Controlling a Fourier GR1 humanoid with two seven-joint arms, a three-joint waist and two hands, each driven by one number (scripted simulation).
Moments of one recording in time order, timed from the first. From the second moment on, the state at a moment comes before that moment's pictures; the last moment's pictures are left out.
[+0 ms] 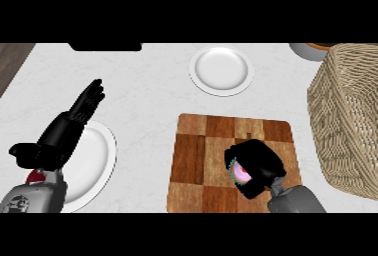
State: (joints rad) left arm -0.16 0.17 0.06 -1.64 -0.07 -0.23 0.05; right arm -0.17 -0.14 0.37 -1.44 1.10 0.37 -0.02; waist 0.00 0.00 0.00
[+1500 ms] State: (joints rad) left arm -0.12 0.17 0.09 -1.62 -0.08 -0.23 0.02; right arm 0.85 -0.30 0.44 -2.34 0.76 -0.11 -0.23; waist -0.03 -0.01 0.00
